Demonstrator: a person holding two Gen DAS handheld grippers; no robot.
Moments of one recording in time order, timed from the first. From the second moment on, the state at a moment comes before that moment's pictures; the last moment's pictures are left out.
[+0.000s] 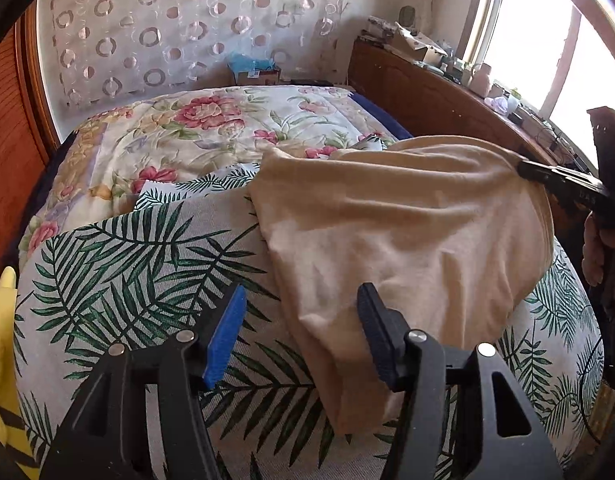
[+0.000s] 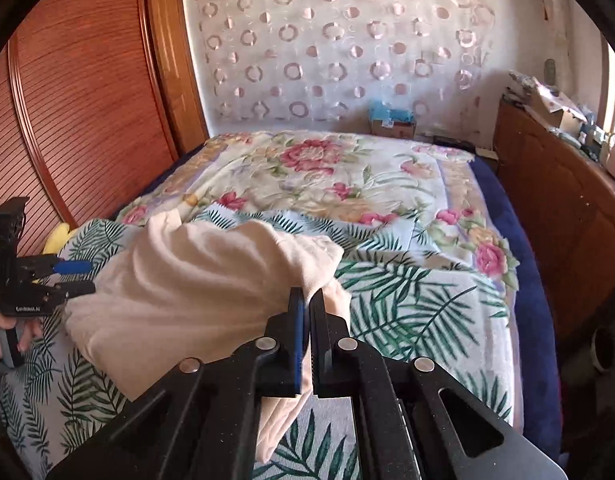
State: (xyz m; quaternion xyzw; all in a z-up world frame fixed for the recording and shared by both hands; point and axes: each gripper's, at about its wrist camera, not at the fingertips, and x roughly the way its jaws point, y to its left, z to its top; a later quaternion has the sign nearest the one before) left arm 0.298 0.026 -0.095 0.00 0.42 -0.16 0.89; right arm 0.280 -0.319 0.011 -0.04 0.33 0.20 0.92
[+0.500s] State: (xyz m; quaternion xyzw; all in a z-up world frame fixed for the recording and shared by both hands) left arm 0.315 0.026 -0.109 -0.04 0.44 -0.16 0.88; right arm 0.310 -0.301 -0.013 0.01 0.41 0.19 0.89
